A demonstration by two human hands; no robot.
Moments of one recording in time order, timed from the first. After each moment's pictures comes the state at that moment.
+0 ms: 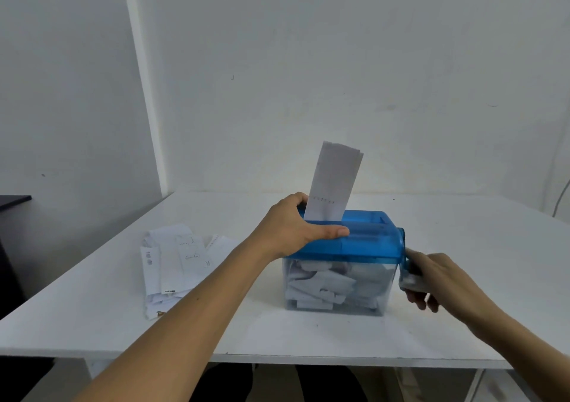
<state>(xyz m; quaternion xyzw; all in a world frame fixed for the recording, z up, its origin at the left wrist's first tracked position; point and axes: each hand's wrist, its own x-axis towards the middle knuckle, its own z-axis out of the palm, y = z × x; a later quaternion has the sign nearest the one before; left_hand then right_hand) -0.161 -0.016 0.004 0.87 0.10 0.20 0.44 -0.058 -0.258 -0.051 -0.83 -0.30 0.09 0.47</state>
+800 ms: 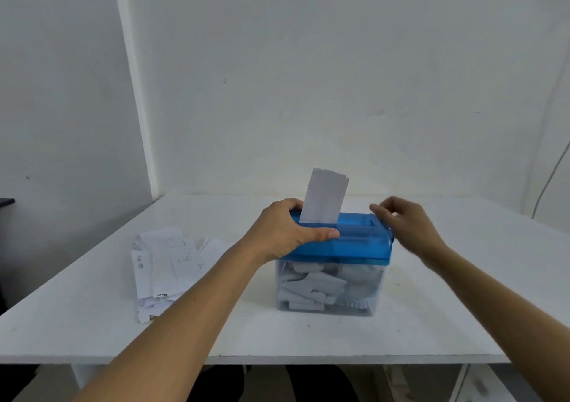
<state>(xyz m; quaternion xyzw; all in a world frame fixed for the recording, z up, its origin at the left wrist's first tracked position) -0.163 -0.014 0.003 0.87 0.08 0.20 0.44 0.004 -0.206 -0.014 -0.81 -0.30 -0.07 0.49</state>
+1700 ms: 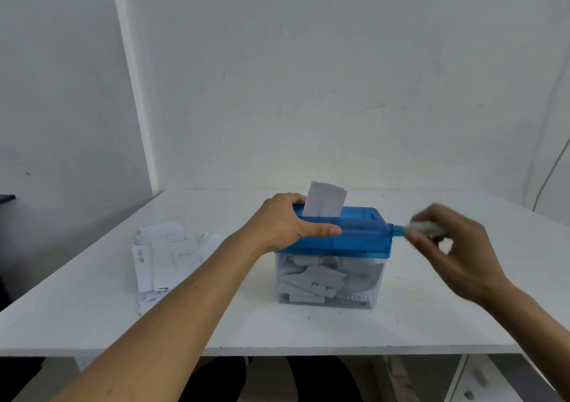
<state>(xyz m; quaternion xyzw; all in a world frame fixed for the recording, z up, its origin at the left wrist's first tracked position) -0.162 -0.013 0.010 0.89 0.10 0.18 0.40 -0.049 -0.279 -0.022 -0.72 -0.51 -0.28 0.39</state>
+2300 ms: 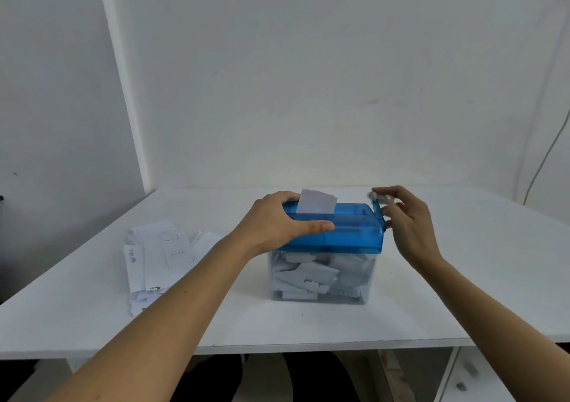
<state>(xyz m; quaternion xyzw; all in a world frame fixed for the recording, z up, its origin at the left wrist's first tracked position) -0.165 -0.015 0.003 0.89 0.08 0.21 0.40 -0.003 -0.215 -0.038 -0.72 -0.32 -0.17 0.59</state>
